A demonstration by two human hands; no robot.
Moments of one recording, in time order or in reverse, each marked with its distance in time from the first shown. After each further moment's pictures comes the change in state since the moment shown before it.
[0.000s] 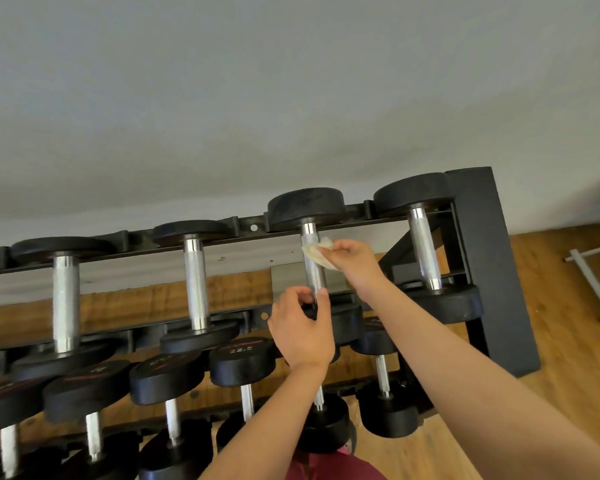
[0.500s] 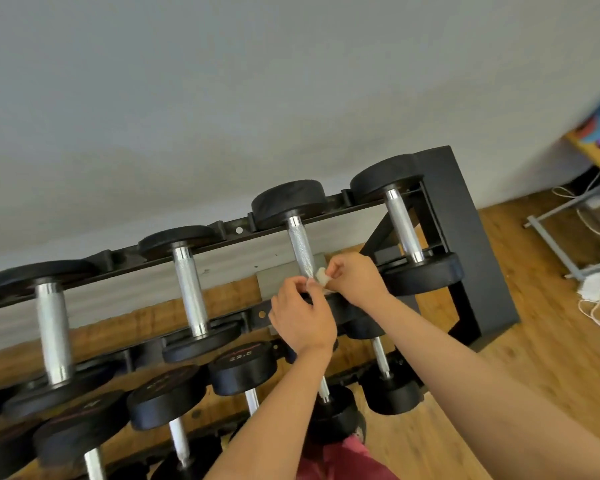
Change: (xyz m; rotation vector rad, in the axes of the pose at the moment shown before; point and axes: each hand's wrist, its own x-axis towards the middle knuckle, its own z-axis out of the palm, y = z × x) left_hand 0.001 0.001 -0.003 0.004 -0.024 0.013; right_hand -0.041 0.029 -0.004 -0.594 0.052 -0.178
